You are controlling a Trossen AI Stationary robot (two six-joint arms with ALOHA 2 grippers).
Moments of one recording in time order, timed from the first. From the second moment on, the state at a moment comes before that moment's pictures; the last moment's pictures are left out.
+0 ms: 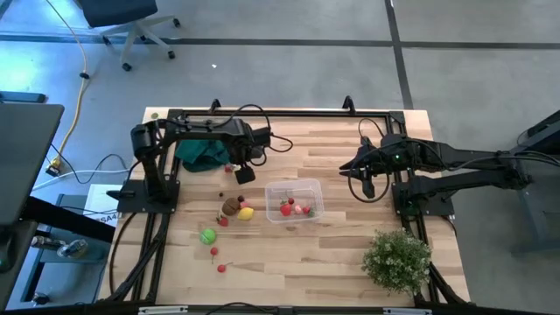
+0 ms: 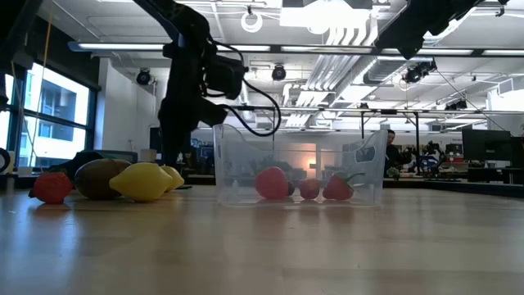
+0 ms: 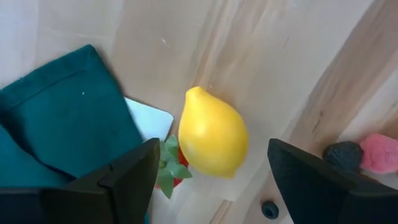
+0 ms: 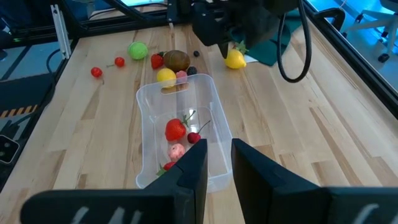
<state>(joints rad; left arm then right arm) 0.48 1.84 1.26 -1.08 0.01 -0.01 -0.10 0.78 0.76 -0.49 -0.07 0.07</state>
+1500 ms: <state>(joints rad) 0.47 1.91 1.17 -0.99 -0.02 -0.01 -0.10 0.78 0.76 -0.49 -0.07 0.07</state>
